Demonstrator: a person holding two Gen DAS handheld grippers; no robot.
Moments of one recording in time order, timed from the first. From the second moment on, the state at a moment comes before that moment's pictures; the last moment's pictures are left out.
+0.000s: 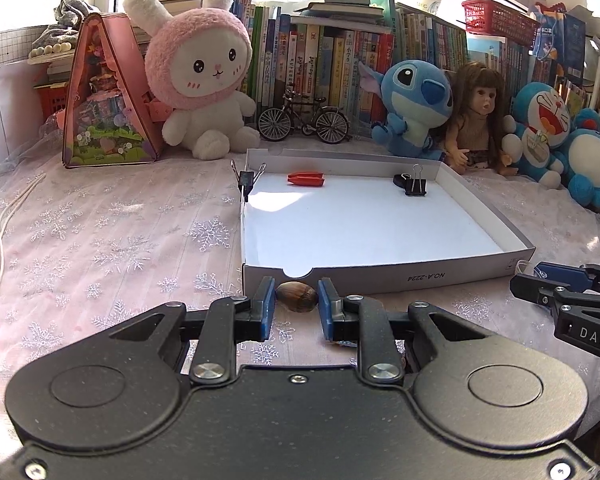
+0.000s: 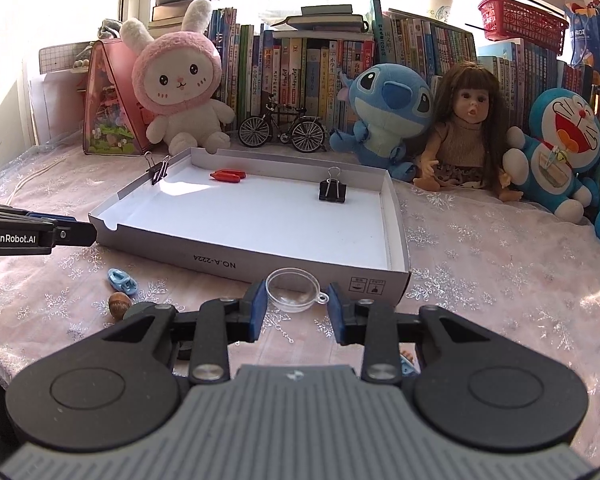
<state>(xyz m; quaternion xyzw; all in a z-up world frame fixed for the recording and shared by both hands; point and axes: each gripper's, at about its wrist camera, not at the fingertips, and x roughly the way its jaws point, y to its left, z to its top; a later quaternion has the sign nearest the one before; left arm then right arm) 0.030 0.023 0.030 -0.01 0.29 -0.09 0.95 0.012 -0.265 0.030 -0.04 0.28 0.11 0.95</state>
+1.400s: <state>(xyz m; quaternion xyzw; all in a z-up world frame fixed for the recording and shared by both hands) 0.177 -0.030 0.050 -0.06 0.33 -0.12 0.94 0.146 -0.267 0.034 -0.02 0.29 0.09 0.95</state>
